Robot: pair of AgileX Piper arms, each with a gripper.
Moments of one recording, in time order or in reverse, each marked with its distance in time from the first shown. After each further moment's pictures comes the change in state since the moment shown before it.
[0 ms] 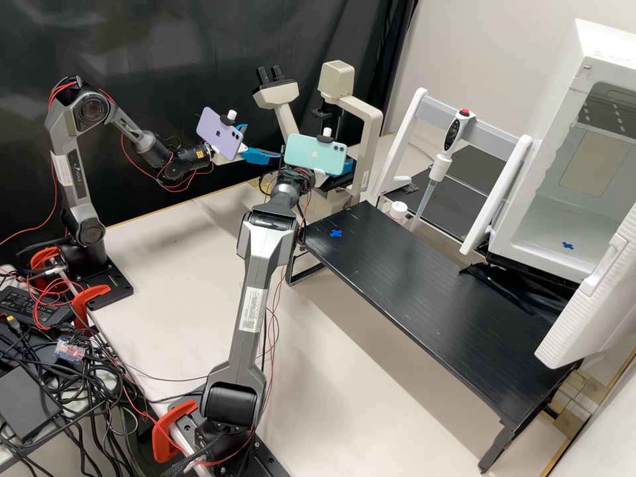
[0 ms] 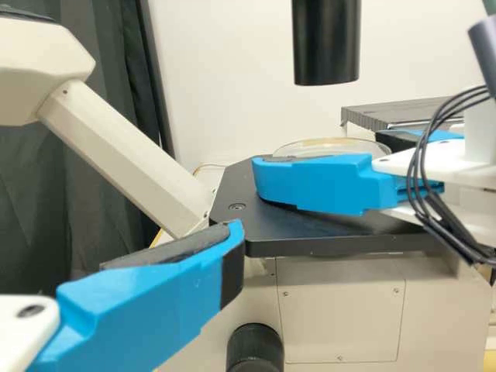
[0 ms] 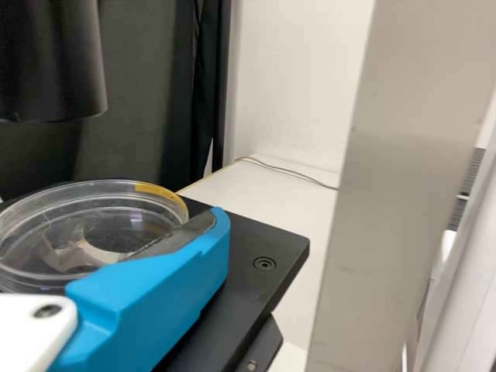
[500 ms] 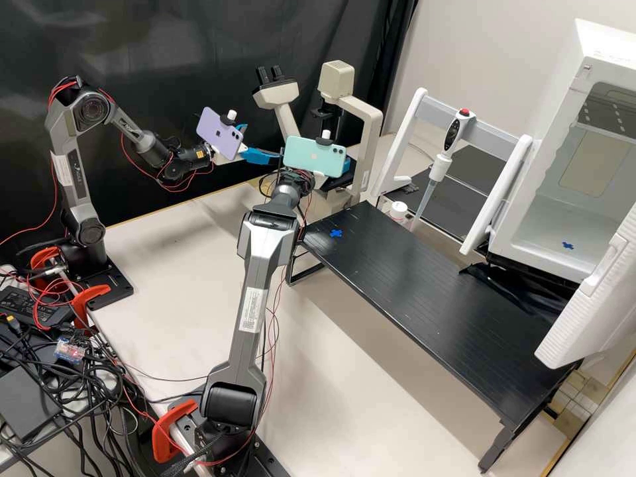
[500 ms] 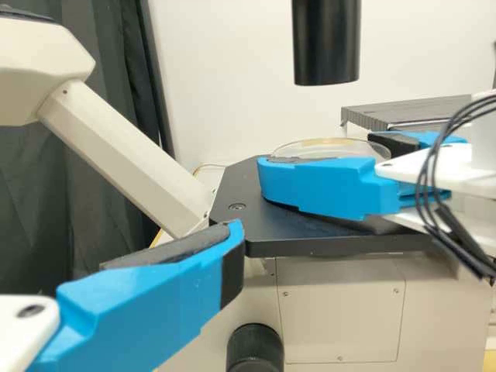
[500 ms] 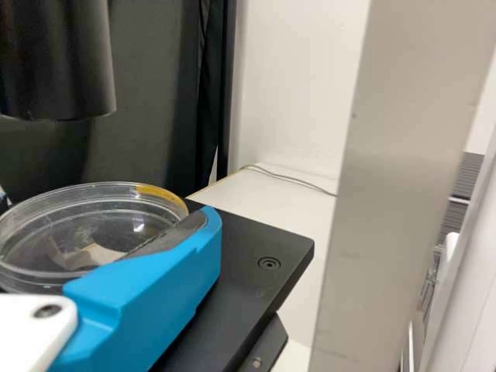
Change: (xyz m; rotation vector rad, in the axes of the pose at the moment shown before) left arm 0.000 0.000 0.000 0.000 0.000 0.000; right arm -0.005 -0.003 0.003 -0.005 0.001 -0.031
